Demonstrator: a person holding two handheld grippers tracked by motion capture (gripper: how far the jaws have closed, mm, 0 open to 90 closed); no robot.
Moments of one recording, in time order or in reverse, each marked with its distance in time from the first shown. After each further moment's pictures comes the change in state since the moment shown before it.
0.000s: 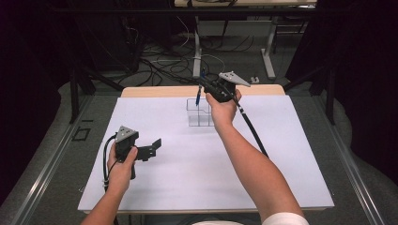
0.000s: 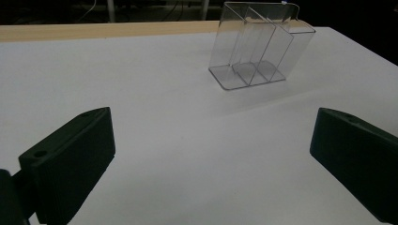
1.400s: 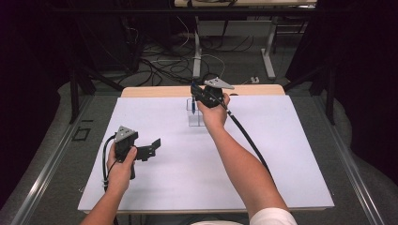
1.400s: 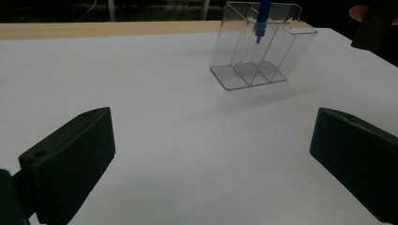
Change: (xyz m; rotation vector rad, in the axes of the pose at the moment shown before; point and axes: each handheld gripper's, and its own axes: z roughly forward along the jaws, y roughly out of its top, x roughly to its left) left arm 0.002 -0.001 0.000 0.002 -0.002 -0.005; right arm 0.005 -0.035 0.030 0.124 0.008 -0.119
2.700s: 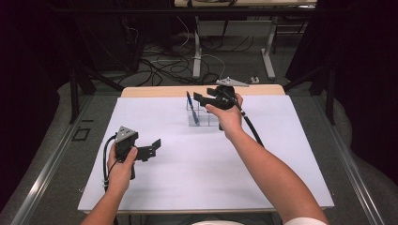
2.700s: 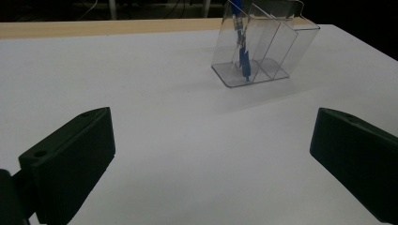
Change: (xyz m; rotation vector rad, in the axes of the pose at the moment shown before) left arm 0.000 -0.001 0.002 -0.001 0.010 0.007; right arm -0.011 0.017 -0.046 0.093 0.090 0.062
